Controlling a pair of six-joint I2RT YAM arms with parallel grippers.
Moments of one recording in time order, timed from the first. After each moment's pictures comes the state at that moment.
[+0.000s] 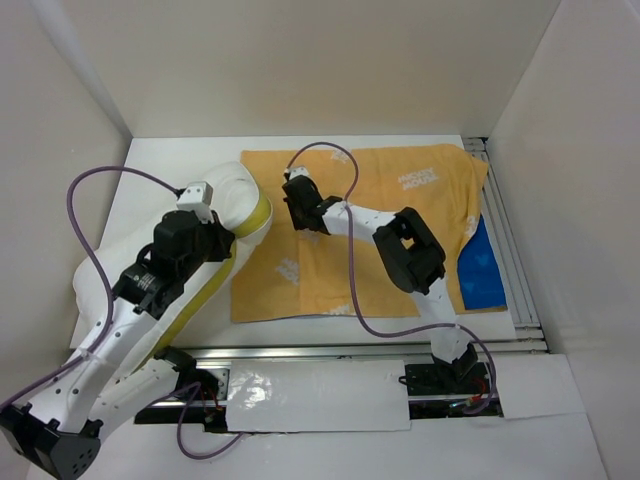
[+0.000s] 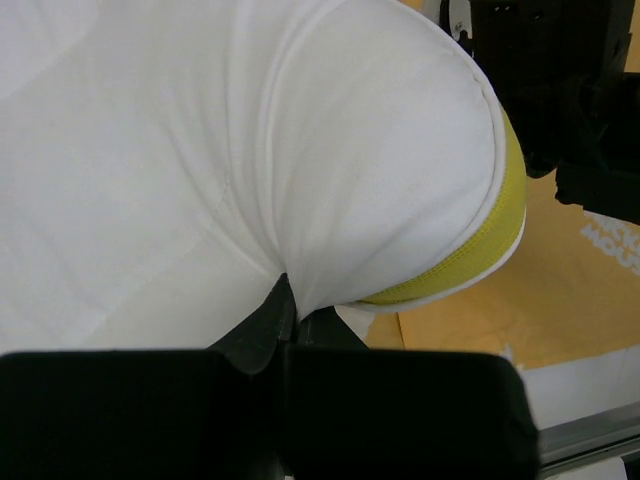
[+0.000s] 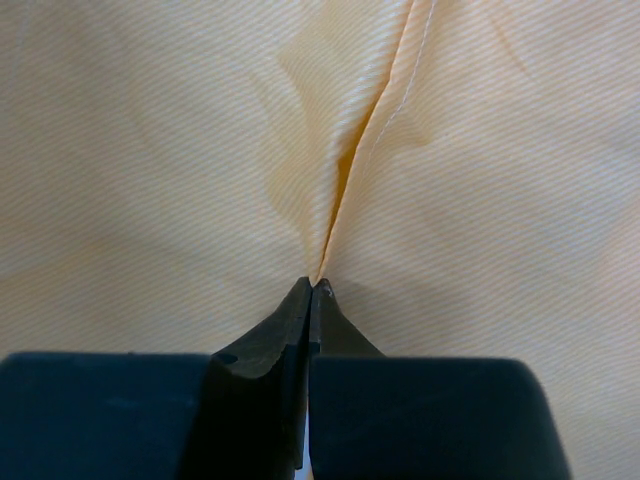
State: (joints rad) left arm -0.41 0.82 0.88 -0.51 -0.16 -0.40; right arm 0.73 2.24 1.65 -0.18 0.26 0.25
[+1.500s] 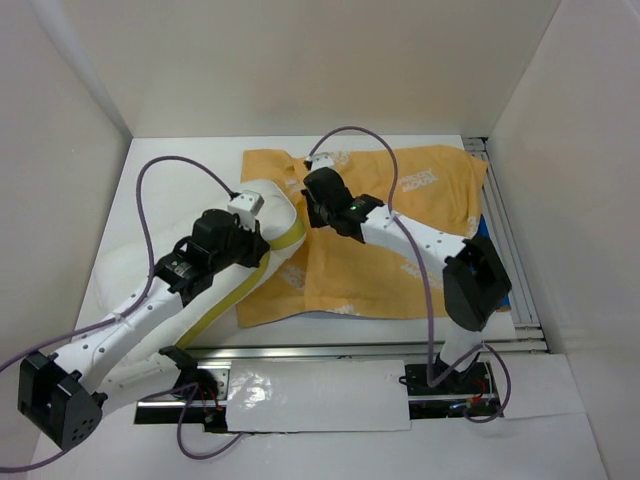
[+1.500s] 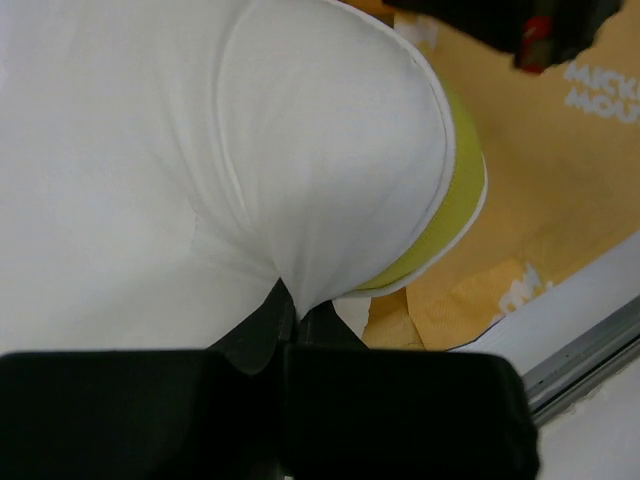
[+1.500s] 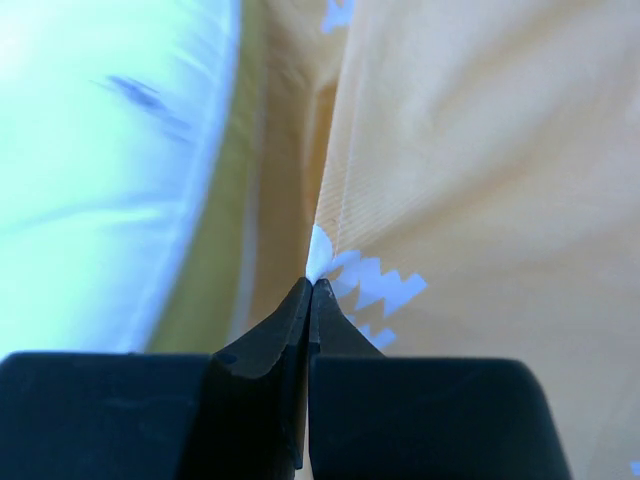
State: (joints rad) left arm -0.52 1.01 0.81 -0.31 0.03 -0.23; right arm 0.76 1.78 1.40 -0.32 0.31 0.31
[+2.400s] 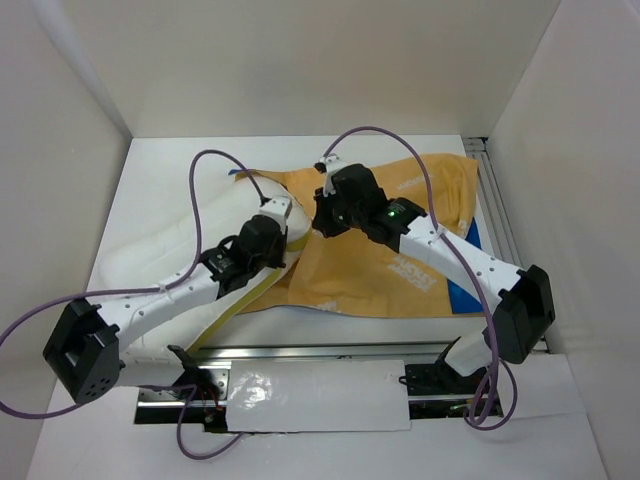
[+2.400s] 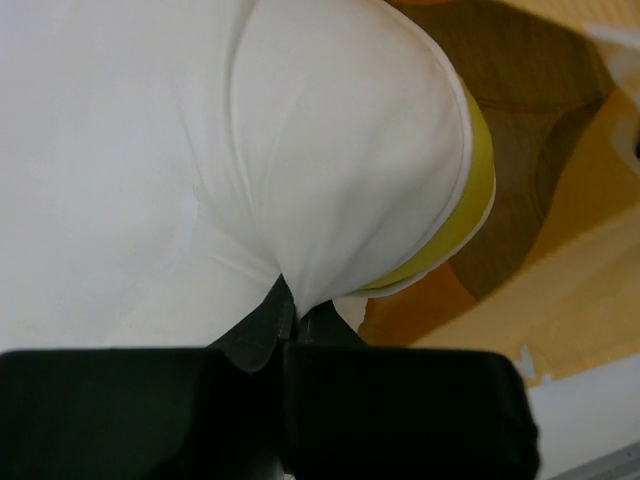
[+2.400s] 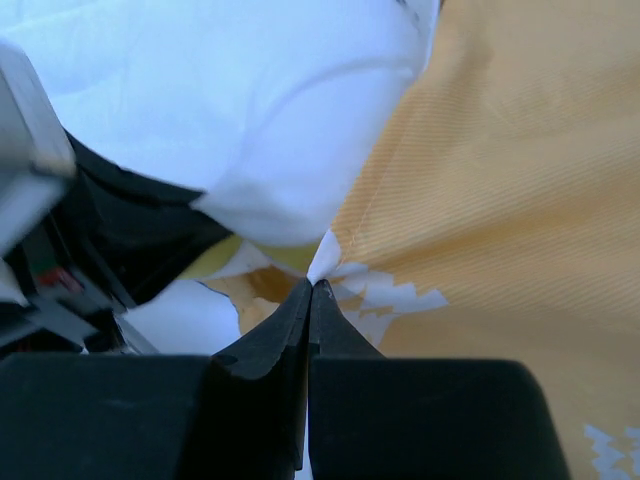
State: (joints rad) left arm -0.70 1.28 0.86 -0.21 -0.31 -0.32; right arm 0.74 1.48 1.31 -0.43 -0.05 0.27
